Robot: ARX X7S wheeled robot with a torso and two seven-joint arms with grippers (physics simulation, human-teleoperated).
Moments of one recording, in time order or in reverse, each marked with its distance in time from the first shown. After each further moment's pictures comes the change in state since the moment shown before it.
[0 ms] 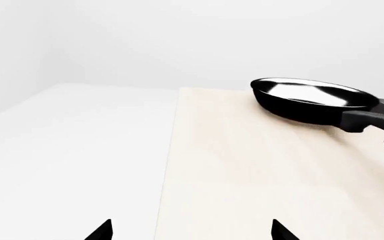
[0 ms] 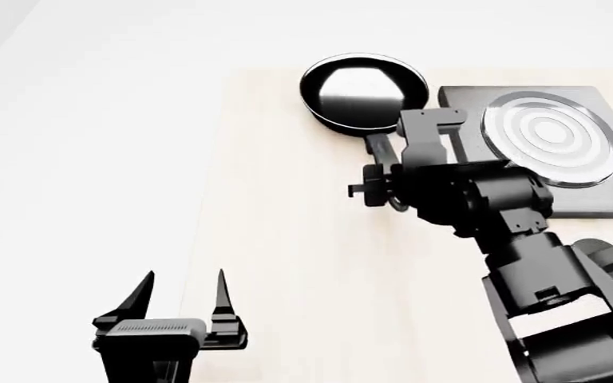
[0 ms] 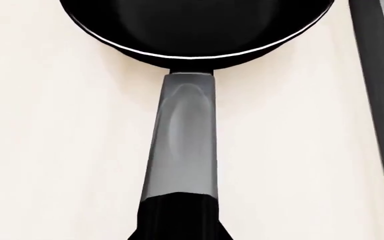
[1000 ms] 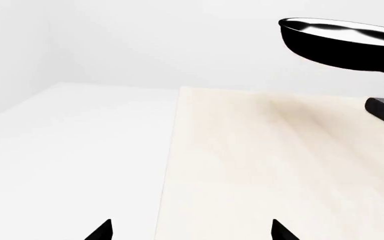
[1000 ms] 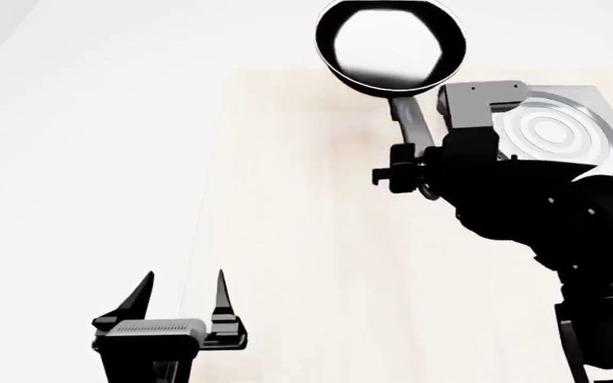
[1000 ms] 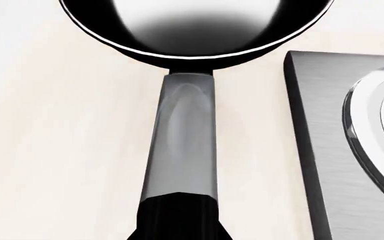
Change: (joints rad) left arm -0.001 -0.007 0.008 0.000 -0.004 0.003 -0.009; right arm -0.159 0.220 0.180 -0.661 0.269 0.220 0.326
